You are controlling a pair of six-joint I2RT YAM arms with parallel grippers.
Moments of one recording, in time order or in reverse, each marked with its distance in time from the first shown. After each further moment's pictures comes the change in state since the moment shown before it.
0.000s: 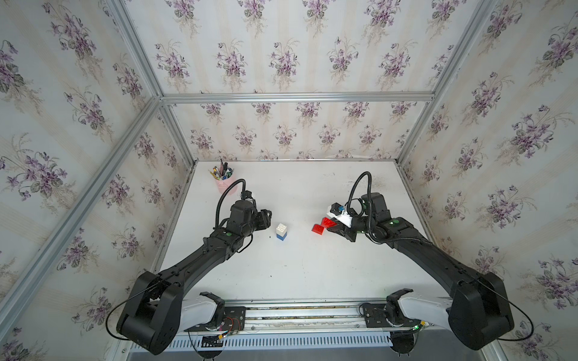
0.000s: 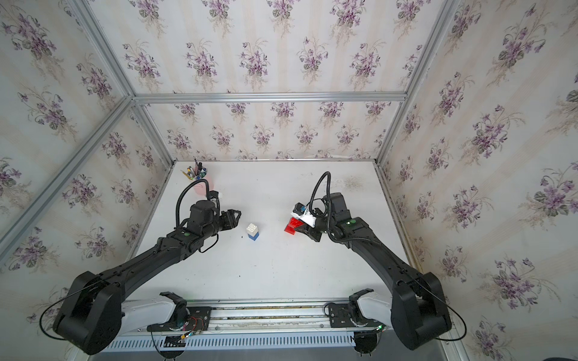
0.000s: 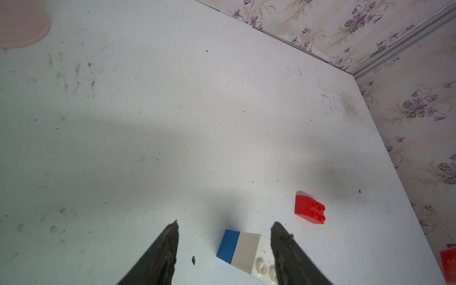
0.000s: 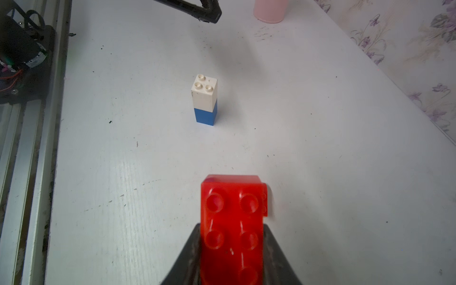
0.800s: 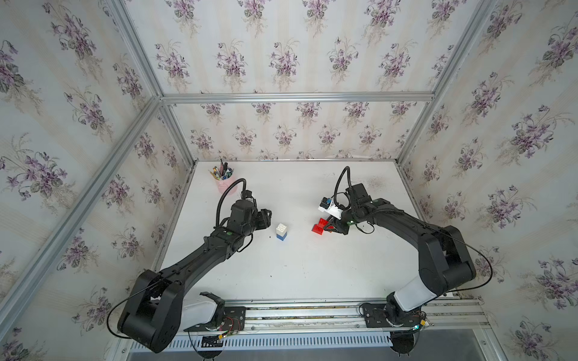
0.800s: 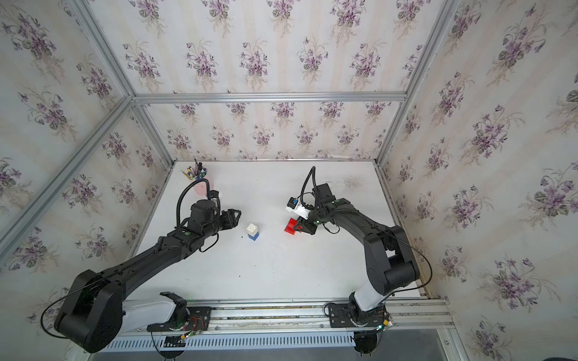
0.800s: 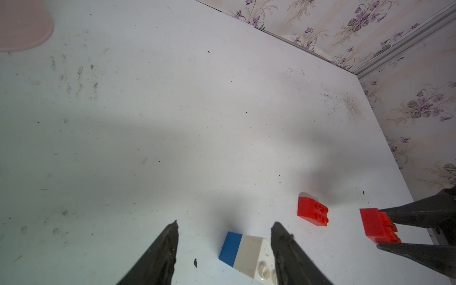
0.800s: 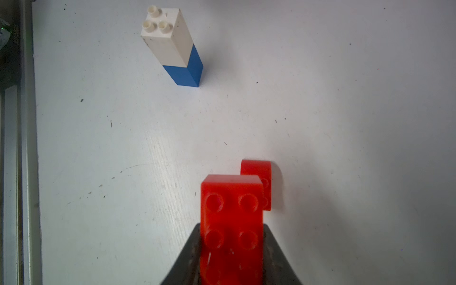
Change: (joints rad) left arm 0.000 0.013 0.013 -0.002 -0.010 0.008; right arm -0.010 0.343 0.182 -0.103 0.051 0.000
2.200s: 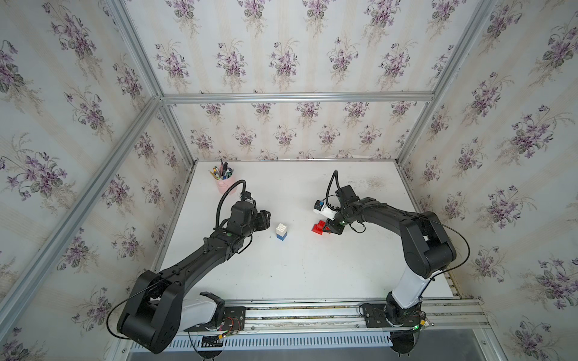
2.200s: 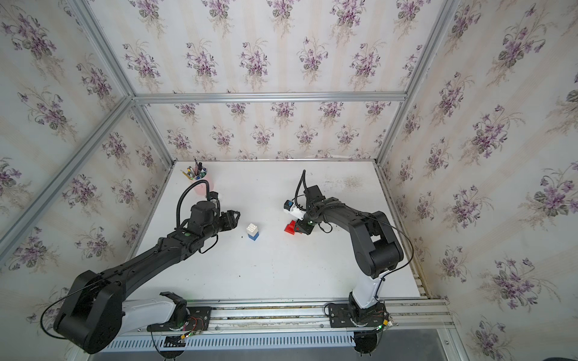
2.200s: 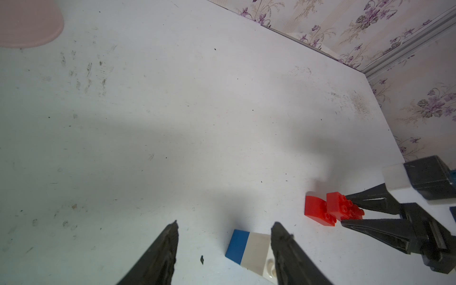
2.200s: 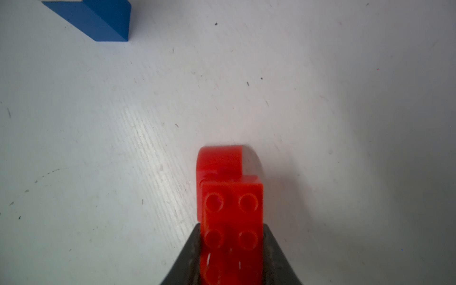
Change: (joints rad) left arm 0.000 -0.002 -0.017 -0.002 -0.018 0.003; right arm 0.055 0.188 0.076 0.002 0.187 0.063
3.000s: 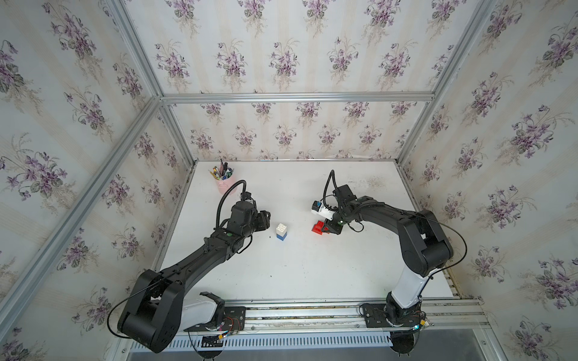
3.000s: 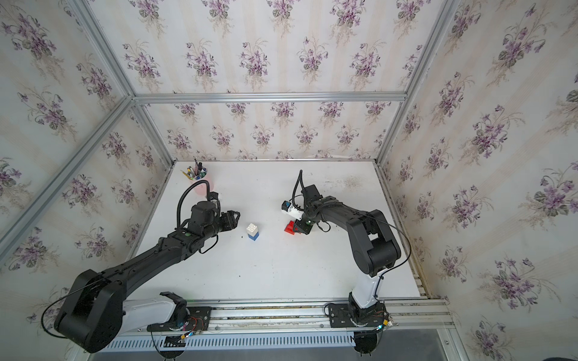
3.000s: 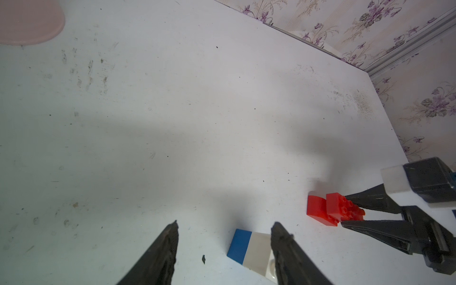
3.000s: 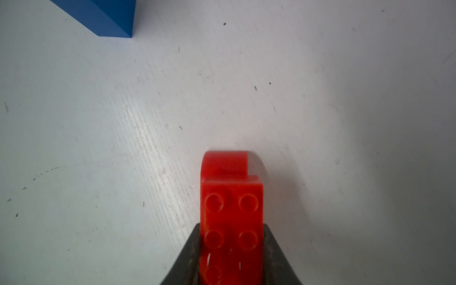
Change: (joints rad) left arm 0.000 0.006 -0.002 0.000 -0.003 0.000; right arm 0.018 0.026 0.040 -0.034 0.014 -0.029
